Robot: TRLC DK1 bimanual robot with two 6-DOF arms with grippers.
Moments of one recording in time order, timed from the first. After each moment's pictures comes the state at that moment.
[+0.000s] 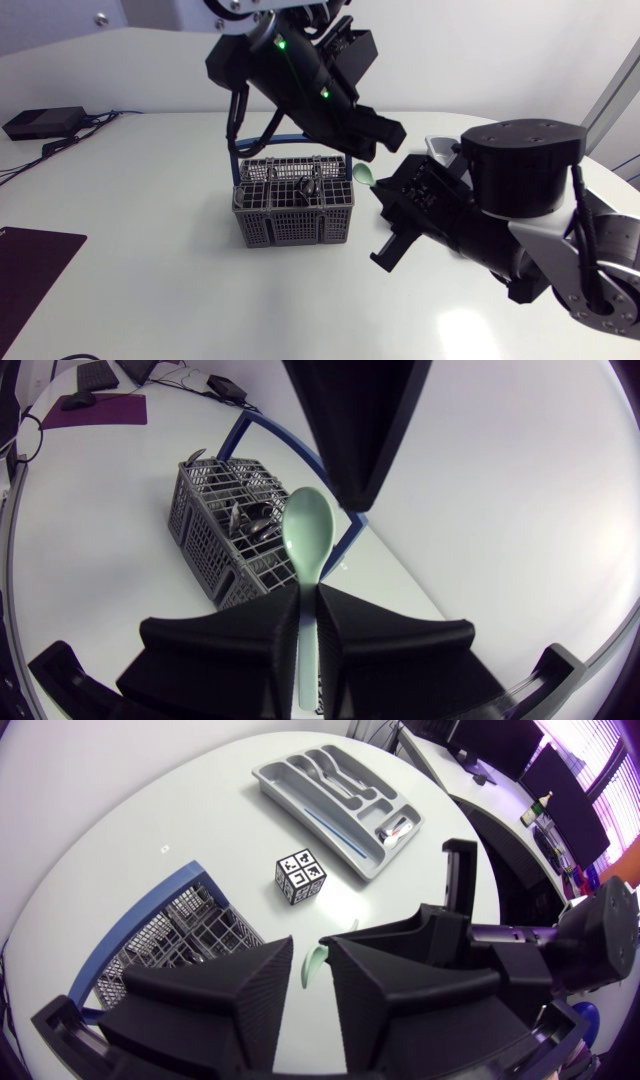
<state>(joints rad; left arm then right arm) -0.77 1.80 1.78 -0.89 0.17 -0.05 0.73 1.13 0.62 0.07 0.22 -0.50</state>
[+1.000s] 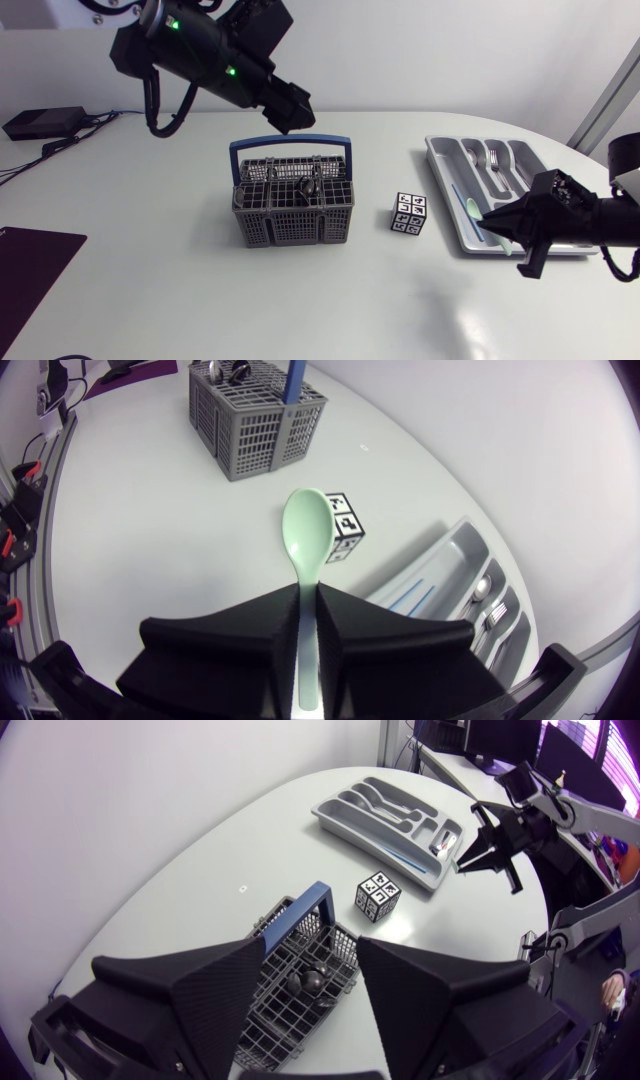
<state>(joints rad) -0.56 1.62 1.58 -0.73 0.17 0.27 -0.32 1.28 0.70 -0.47 -0.67 -1.17</state>
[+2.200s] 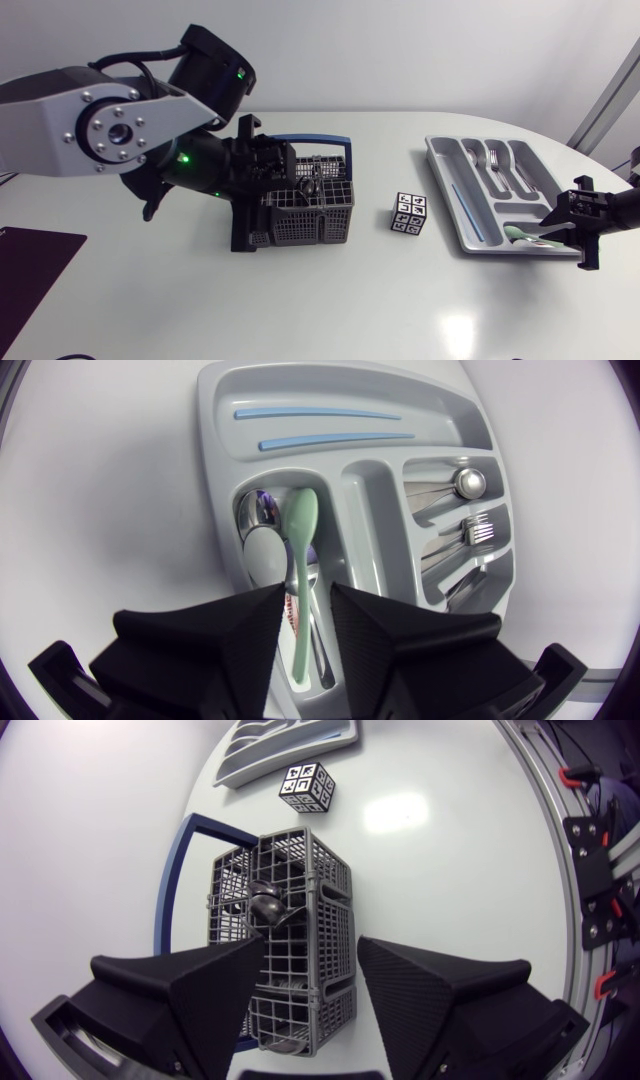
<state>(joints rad) -0.65 1.47 1.14 -0.57 0.06 1.02 -0.60 1.79 1.04 -0.51 -0.36 -1.84</state>
